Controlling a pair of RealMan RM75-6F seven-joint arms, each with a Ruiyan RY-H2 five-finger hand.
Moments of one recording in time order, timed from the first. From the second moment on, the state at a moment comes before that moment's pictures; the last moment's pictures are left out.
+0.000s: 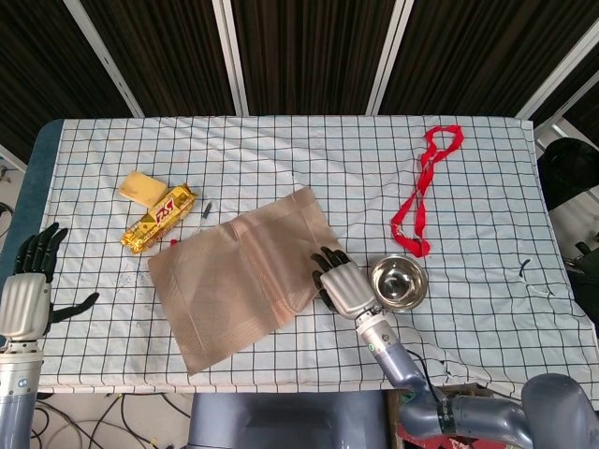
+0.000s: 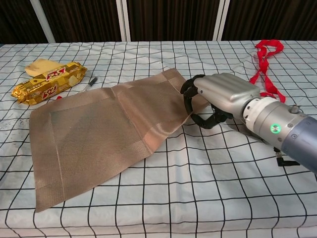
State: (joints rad) left arm -0.17 -1.29 -0.14 -1.59 1.46 1.53 -0.03; right arm 0.70 -1.76 0.10 -1.44 -1.23 1.16 -0.48
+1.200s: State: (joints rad) left arm -0.16 -1.27 -0.13 -1.60 1.49 1.54 -0.06; right arm 0.45 -1.96 0.00 -1.56 -1.21 1.42 -0.69
